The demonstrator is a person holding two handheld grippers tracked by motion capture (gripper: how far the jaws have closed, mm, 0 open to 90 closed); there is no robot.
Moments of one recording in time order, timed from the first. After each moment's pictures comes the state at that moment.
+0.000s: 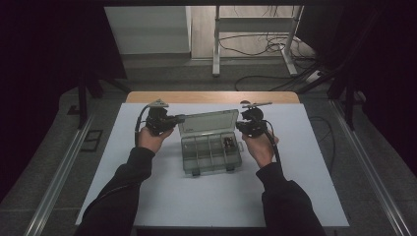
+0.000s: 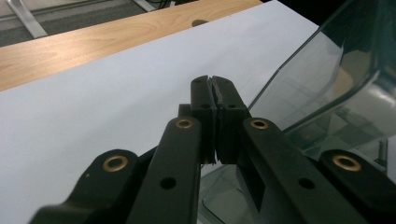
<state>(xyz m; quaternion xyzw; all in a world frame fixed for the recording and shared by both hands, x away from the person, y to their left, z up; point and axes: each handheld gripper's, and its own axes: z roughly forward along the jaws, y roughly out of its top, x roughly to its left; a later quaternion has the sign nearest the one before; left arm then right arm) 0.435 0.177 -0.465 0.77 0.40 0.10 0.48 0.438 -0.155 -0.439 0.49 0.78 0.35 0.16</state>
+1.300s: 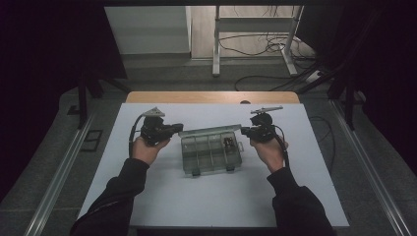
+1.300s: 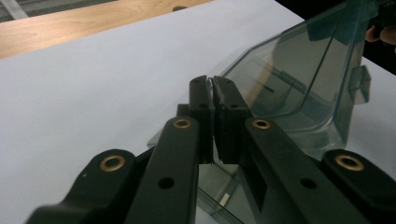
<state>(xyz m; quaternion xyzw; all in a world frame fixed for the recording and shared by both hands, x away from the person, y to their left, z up) 0.393 0.177 -0.459 0.78 0.40 0.08 0.48 0.423 -0.184 -0.439 0.46 0.80 0.37 0.12</state>
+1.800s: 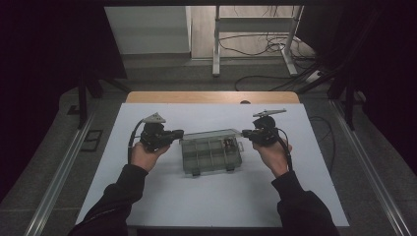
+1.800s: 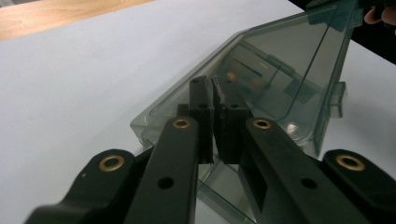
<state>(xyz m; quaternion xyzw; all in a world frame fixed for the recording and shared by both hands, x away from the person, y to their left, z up) 0.373 0.176 -0.461 0.79 0.39 0.08 0.47 0.409 -0.190 -0.436 0.44 0.81 0.37 0.12</state>
